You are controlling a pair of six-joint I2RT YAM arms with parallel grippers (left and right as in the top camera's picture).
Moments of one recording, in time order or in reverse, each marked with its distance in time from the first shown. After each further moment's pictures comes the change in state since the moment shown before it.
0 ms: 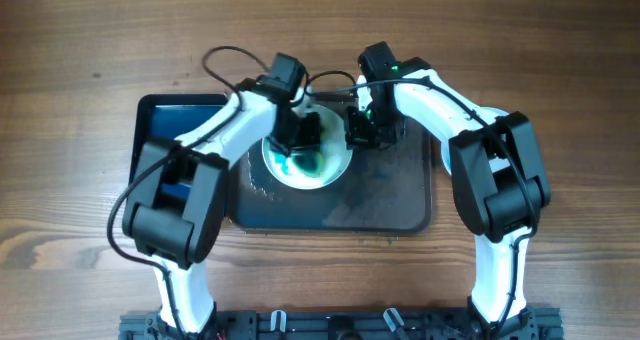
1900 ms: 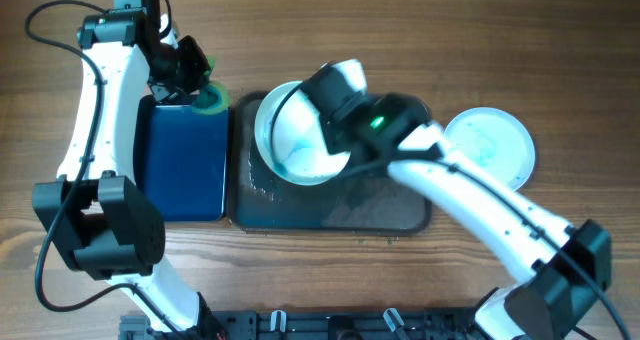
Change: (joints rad) left arm 0.456 -0.110 0.431 -0.452 -0.158 -0.087; right arm 0.291 -0.467 -0.002 -0.073 0.623 0.063
